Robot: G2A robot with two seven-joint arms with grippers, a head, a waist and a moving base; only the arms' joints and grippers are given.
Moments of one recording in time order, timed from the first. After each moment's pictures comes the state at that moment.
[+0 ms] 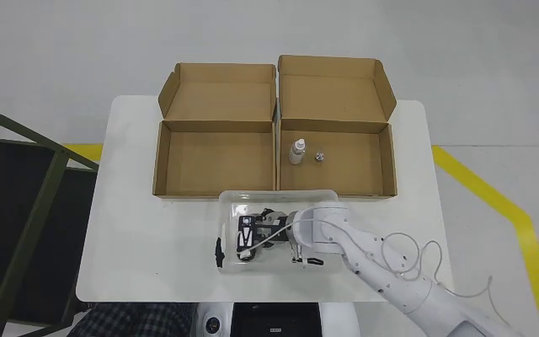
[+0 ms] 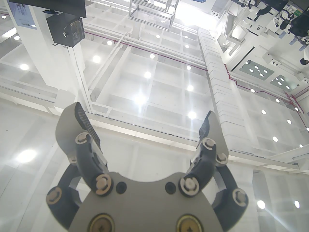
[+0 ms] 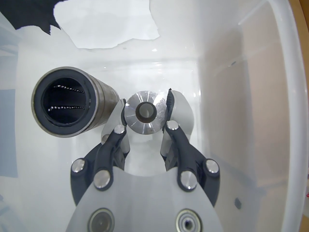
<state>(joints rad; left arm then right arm) -0.03 -0.30 -0.61 -1.22 3.05 0.21 0.06 -0.93 -1.21 0.65 -1.62 -1.28 -0.68 0.61</state>
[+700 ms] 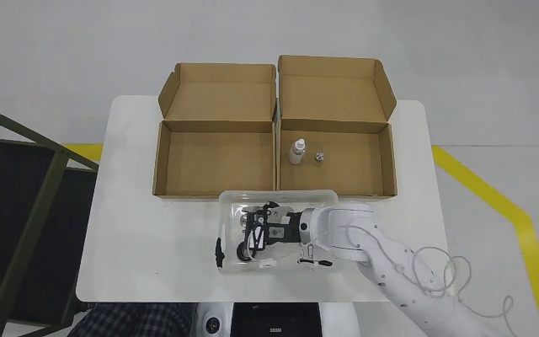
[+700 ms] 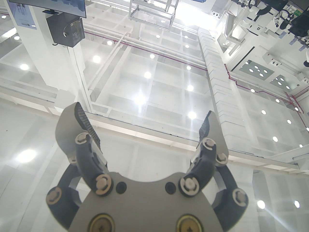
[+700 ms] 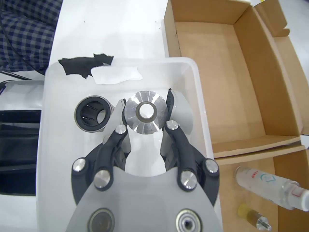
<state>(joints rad) -0.03 -0.30 -0.61 -1.22 3.05 0.21 0.06 -1.06 -1.16 0.84 -1.87 -1.28 -0.72 0.53</state>
